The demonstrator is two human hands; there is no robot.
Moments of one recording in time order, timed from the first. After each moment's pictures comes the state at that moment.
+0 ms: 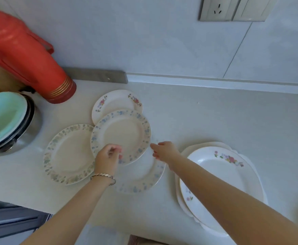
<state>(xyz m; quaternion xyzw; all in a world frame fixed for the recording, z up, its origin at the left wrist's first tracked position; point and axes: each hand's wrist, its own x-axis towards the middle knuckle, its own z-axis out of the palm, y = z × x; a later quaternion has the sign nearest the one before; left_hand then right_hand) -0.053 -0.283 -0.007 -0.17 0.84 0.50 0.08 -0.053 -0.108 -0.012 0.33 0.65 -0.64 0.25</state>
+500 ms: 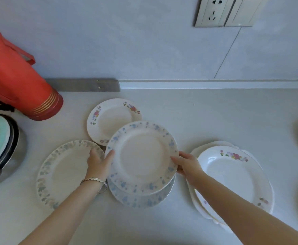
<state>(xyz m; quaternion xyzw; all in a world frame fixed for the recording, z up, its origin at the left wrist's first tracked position) -0.106 -0.331 0.010 -0.20 0.82 0.49 0.20 -0.027 -0.104 -0.027 0.40 0.55 -0.72 0.12</state>
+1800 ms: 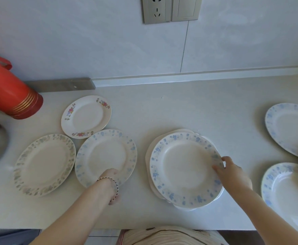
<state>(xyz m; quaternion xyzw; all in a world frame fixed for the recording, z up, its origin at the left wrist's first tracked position) 0.004 -0.203 -0.018 -0.54 0.62 0.51 0.26 0.130 0.084 -0.022 0.43 0.85 -0.27 0.16</state>
